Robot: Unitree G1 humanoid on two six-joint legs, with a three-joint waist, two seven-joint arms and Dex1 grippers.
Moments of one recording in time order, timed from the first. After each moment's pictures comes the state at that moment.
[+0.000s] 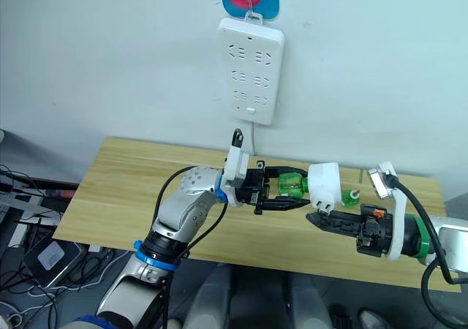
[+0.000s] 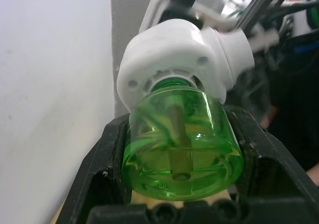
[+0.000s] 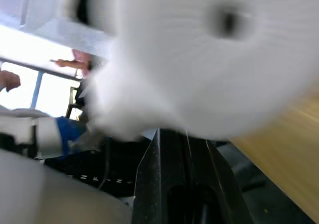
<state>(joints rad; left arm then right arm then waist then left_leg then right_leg) -0.60 0.17 -0.27 0.06 -0.43 0.16 -1.21 0.05 -1.10 -0.33 -0.53 1.95 1.02 0.33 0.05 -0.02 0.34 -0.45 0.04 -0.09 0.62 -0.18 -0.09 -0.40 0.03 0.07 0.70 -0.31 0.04</state>
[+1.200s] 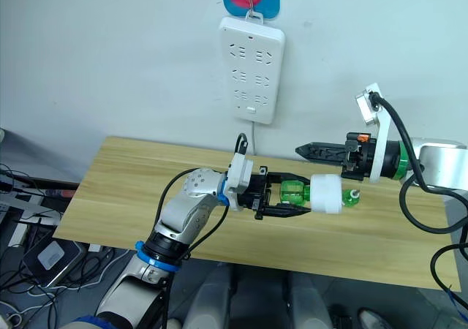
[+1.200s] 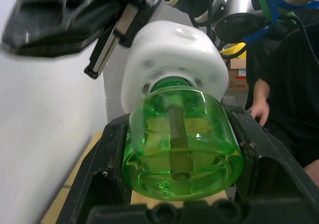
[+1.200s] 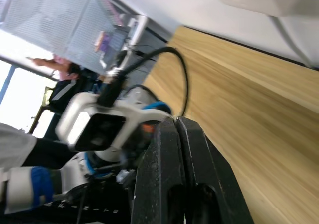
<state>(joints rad) -0.59 0.17 -0.30 0.07 -0.41 0.14 -1.25 -0.65 -1.05 0.00 -0.12 1.93 1.14 0.09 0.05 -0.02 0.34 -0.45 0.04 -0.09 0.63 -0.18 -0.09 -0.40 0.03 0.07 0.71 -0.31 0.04</state>
